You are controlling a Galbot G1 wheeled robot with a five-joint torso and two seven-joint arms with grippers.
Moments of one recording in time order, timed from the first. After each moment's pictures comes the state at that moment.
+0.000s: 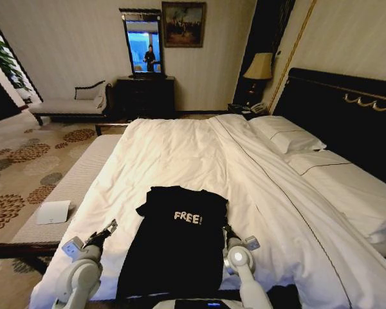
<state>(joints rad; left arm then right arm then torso) 1.61 -1.32 -0.76 -2.13 -0.90 0.43 -0.50 -1.40 1.54 0.47 1.84 1.13 -0.05 0.61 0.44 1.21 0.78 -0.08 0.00</state>
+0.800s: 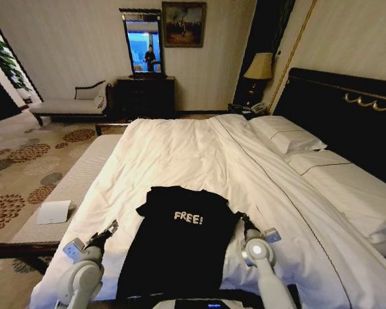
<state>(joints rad) 1.62 -1.35 -0.76 -2.14 -0.89 0.42 -0.50 -1.36 1.43 0.59 1.89 1.13 -0.07 0.59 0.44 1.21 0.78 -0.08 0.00</state>
